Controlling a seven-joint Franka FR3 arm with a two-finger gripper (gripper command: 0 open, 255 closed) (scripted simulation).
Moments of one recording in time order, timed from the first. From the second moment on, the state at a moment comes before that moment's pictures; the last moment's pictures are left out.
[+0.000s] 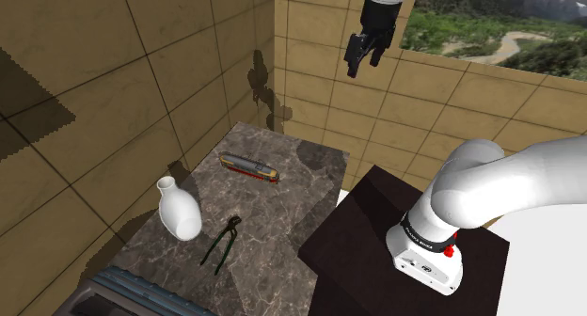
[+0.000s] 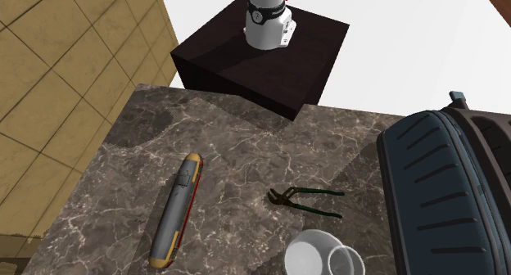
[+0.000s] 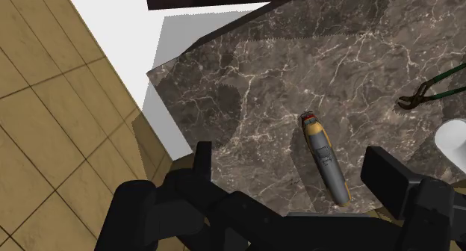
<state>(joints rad) 0.00 -0.74 -0.05 -2.28 -0.10 1.60 0.08</state>
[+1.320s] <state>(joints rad) 0.08 -0.57 0.19 -2.63 0.09 2.11 0.44</state>
